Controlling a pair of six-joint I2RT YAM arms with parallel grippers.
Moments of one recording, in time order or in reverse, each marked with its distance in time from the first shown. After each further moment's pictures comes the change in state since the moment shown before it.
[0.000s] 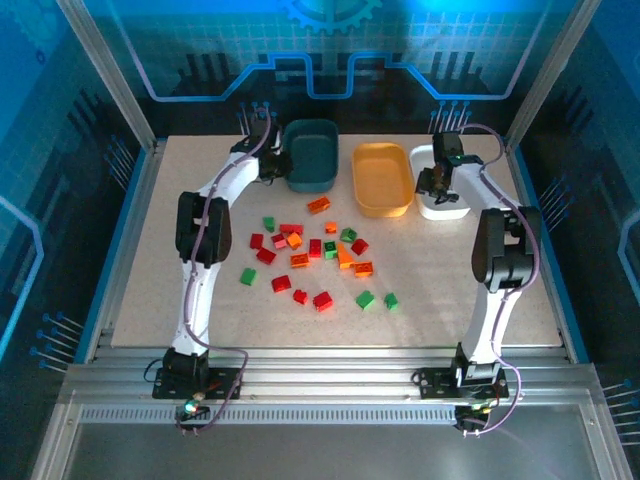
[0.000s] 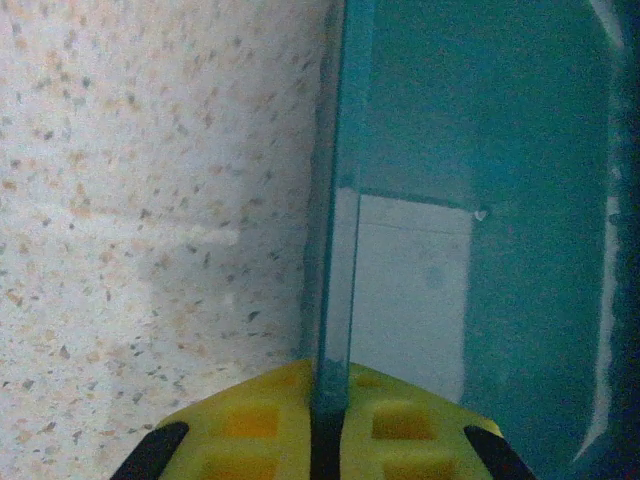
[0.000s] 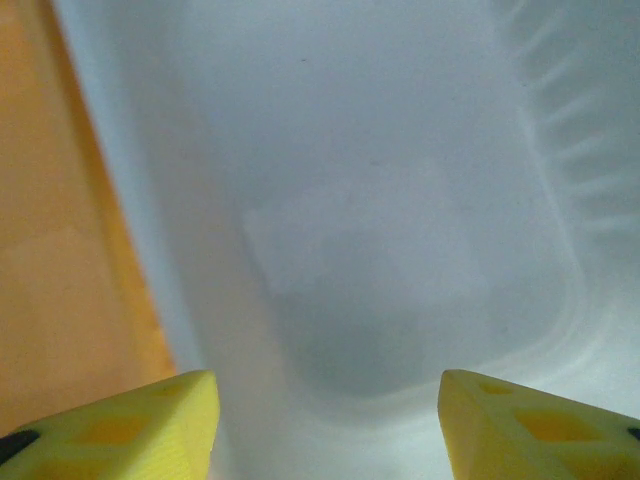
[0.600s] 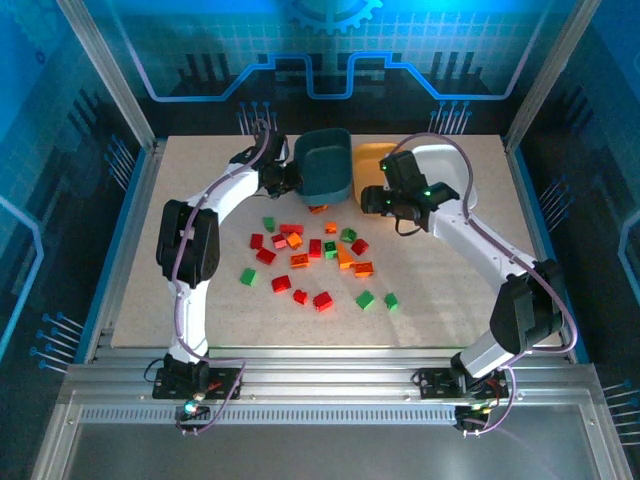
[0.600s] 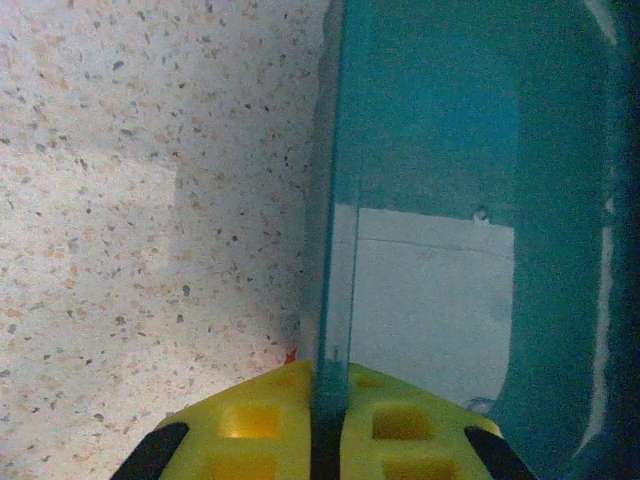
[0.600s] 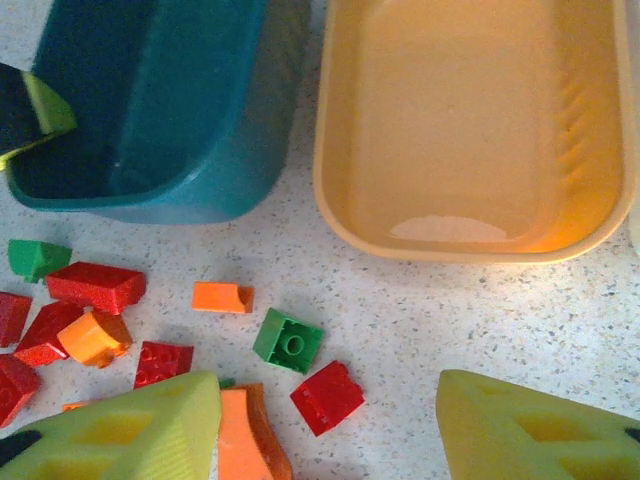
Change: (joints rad) left arm -0.076 -0.320 -0.375 0.069 0.115 -0.189; right arm 0.393 -0.449 -0.288 0.069 -0.056 0.084
